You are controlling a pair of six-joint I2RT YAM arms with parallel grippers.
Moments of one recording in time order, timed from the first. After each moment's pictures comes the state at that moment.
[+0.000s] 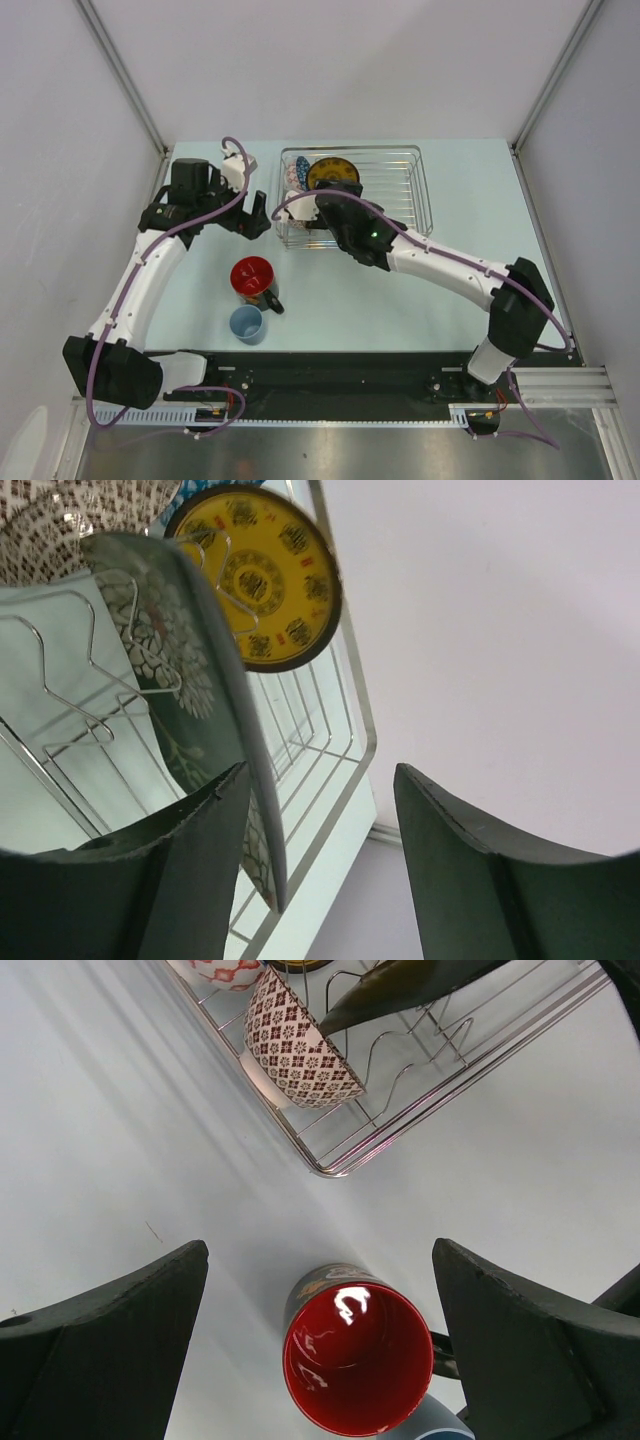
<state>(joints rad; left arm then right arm) -0.17 1.24 1.24 -0.70 0.41 0.21 0.92 1.66 1.38 -0.17 0.58 -0.94</state>
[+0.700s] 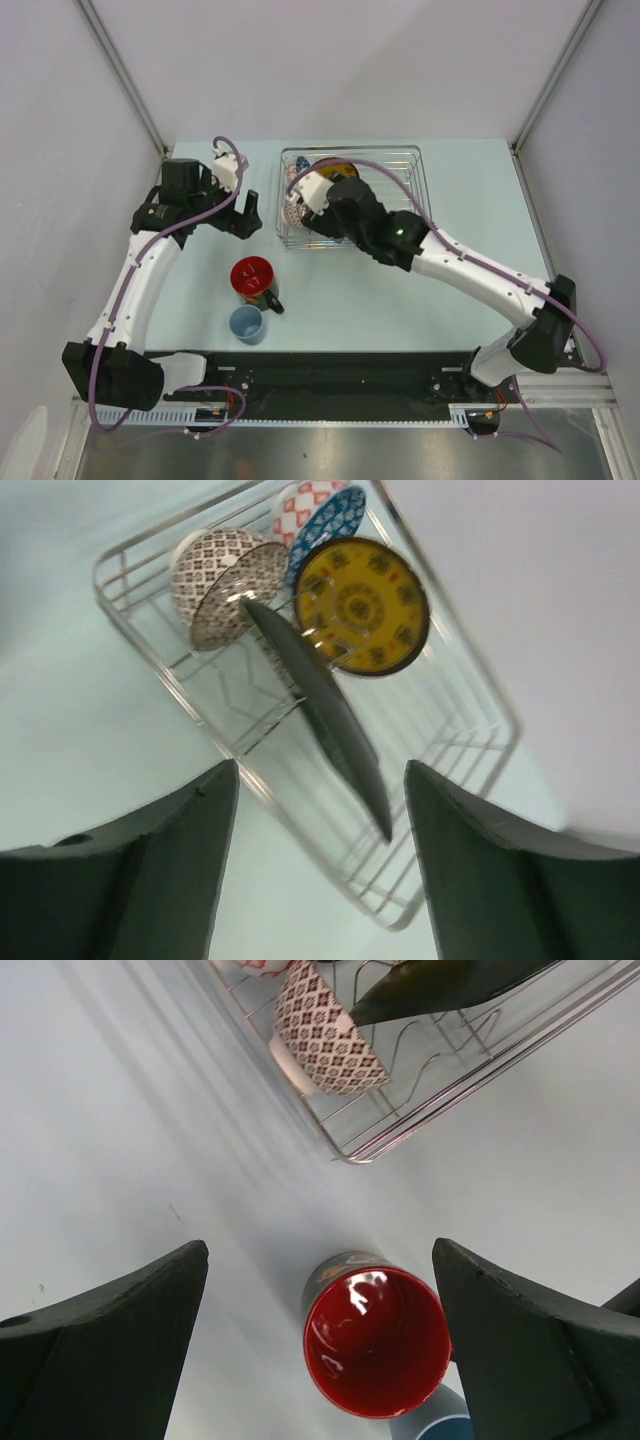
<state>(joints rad) -0.14 1.23 1.25 -0.73 0.40 0.23 0.99 1.54 1.48 -0.42 0.47 -0.51</state>
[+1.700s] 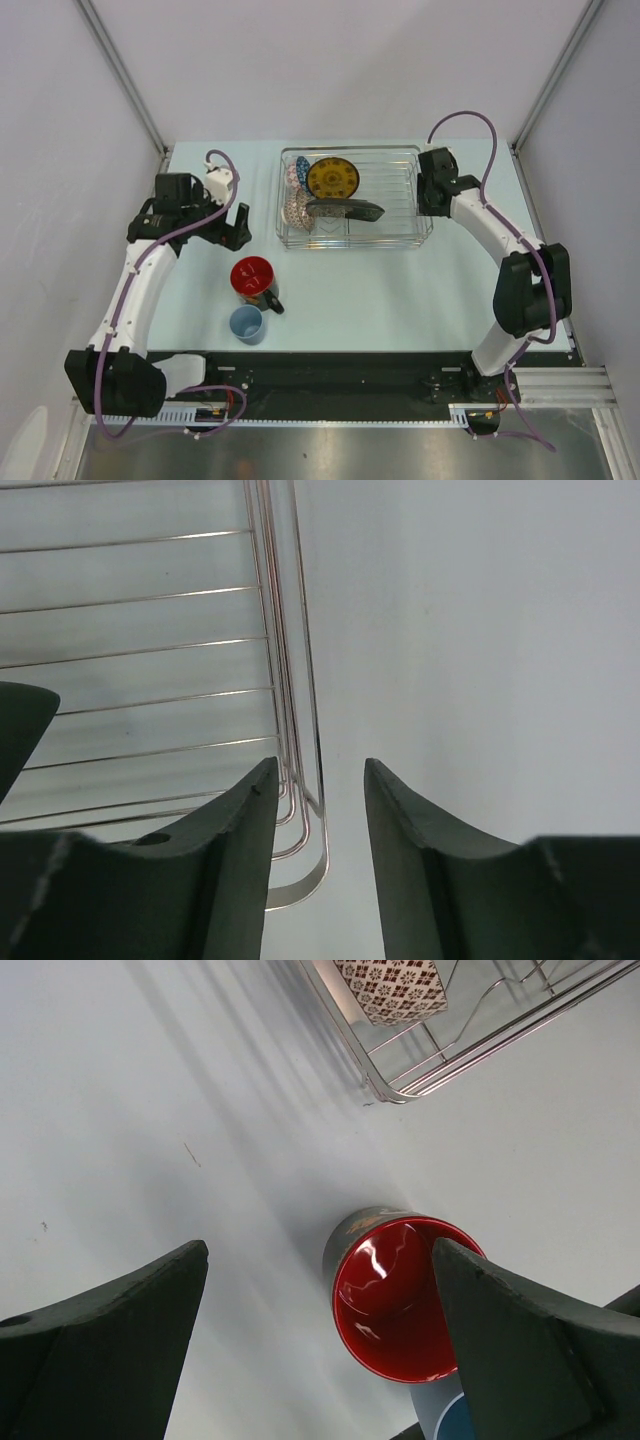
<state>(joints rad) -0.05 1.19 1.15 -0.76 0.39 0.30 0.28 1.67 1.37 -0.60 0.33 0.22</state>
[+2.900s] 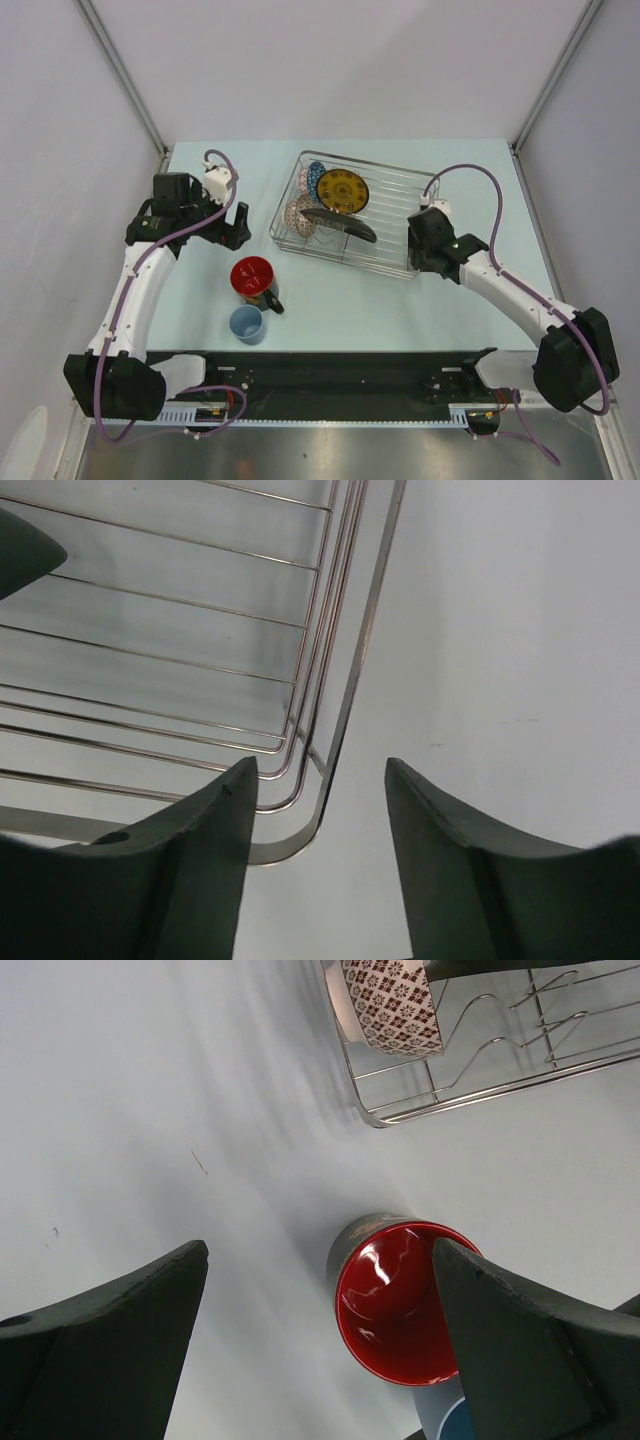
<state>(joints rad) -0.05 1.17 1.14 -0.75 0.39 0.30 0.51 1.27 0.90 -0.61 0.38 0.42</state>
